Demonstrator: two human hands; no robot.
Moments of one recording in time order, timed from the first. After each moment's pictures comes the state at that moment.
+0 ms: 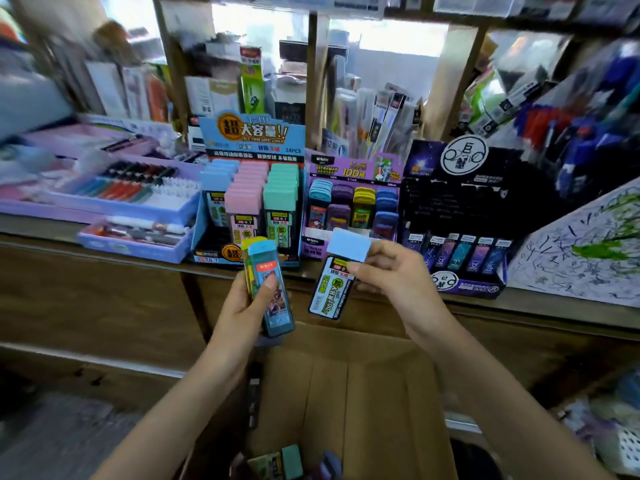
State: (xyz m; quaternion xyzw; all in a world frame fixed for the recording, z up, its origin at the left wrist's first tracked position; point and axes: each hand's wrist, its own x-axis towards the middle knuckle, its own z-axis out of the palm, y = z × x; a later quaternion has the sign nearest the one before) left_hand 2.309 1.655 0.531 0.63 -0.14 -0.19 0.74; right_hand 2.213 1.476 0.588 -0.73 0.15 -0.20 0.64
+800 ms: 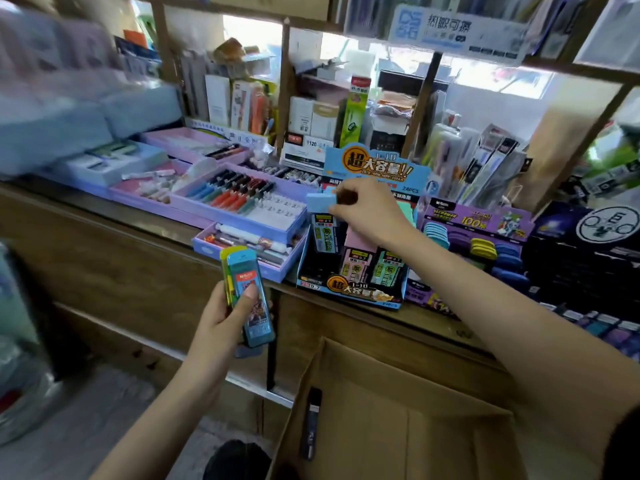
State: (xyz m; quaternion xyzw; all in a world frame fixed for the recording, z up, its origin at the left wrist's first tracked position) left_hand 2.389 1.780 0.533 0.62 -0.07 -0.09 0.77; right_hand 2.431 1.557 0.654 -0.94 0.03 -0.21 0.25
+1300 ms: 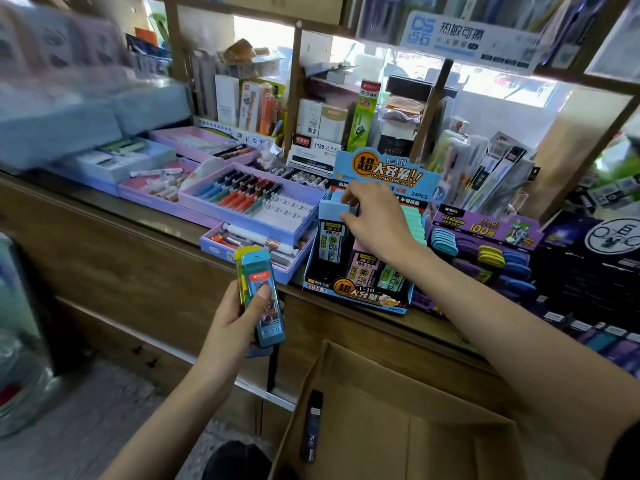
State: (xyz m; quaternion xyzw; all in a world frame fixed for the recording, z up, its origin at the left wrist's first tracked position) left_hand 2.389 1.777 0.533 0.62 -0.09 -0.11 0.77; right_hand 2.438 1.555 0.638 -0.96 0.01 -0.26 0.12
